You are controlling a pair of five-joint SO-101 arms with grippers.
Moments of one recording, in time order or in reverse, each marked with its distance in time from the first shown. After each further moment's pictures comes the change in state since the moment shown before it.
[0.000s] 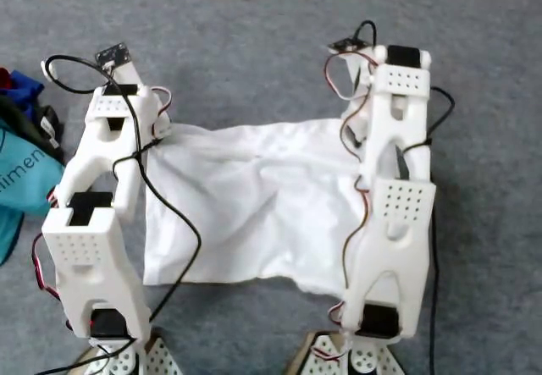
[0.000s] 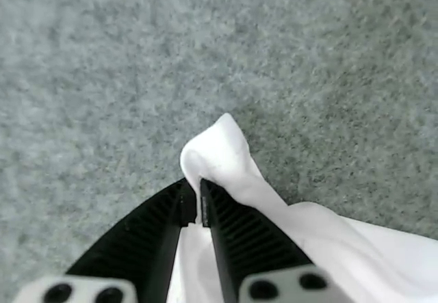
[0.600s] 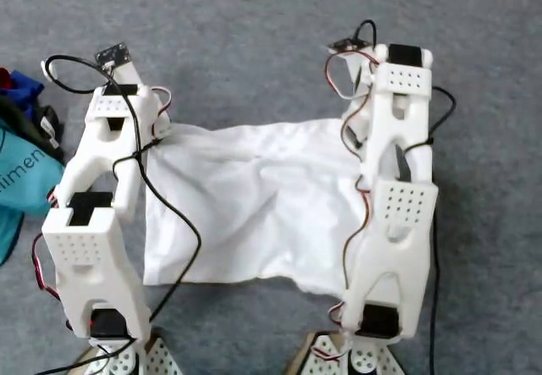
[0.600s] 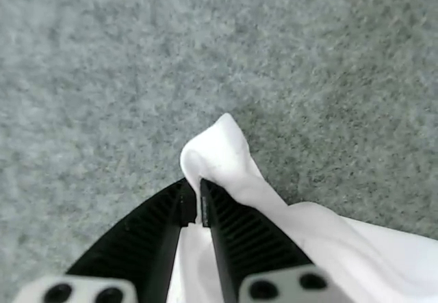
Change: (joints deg) left arm 0.0 0.0 0.0 0.0 0.0; right arm 0.0 -1.5 1.9 0.0 1.2
